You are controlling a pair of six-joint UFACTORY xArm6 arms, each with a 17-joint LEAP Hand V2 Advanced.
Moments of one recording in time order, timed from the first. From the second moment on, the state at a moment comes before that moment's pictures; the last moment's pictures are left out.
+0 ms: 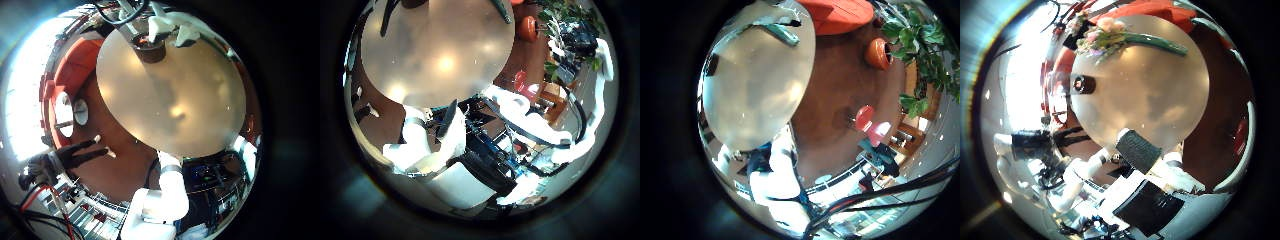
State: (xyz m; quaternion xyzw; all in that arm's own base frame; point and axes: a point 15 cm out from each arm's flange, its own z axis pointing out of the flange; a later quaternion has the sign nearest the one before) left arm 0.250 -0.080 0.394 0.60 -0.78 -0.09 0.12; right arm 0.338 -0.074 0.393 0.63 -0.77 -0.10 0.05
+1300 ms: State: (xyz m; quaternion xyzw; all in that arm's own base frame) left arm 0.251 -0.067 0.385 0.59 -0.79 -0.10 0.14; right arm 0.482 -0.093 0.202 0.63 -0.75 -0.18 0.12
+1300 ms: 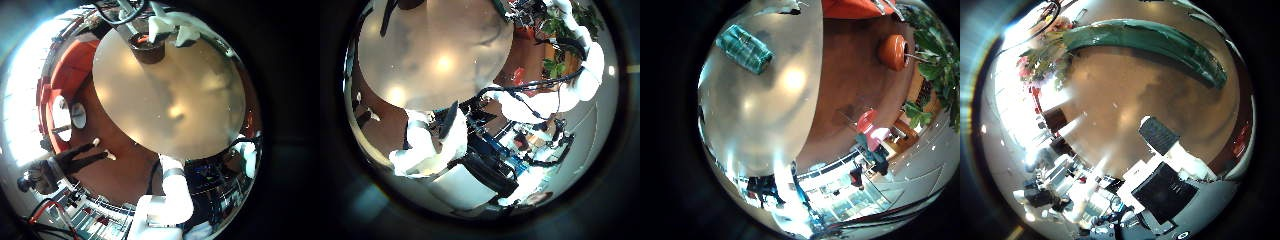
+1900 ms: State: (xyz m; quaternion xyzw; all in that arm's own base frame) left arm 0.252 -0.064 0.381 0.60 -0.78 -0.11 0.13; right arm 0.505 -0.102 0.170 0.60 -0.77 -0.15 0.11
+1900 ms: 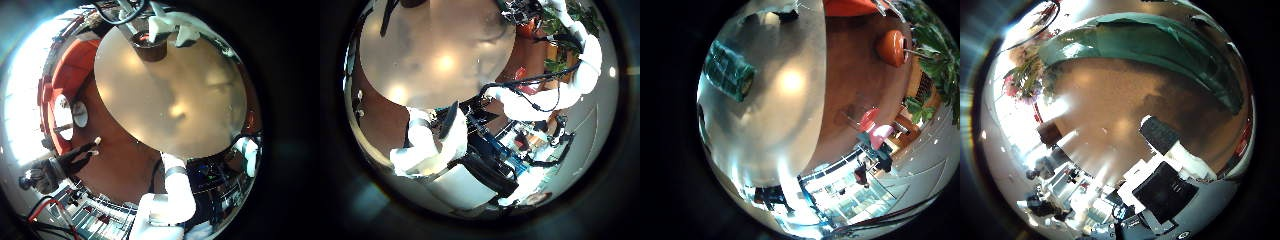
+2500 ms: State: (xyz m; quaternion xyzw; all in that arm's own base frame) left arm 0.252 -0.061 0.378 0.60 -0.78 -0.11 0.14; right arm 0.508 -0.104 0.152 0.60 -0.78 -0.16 0.12
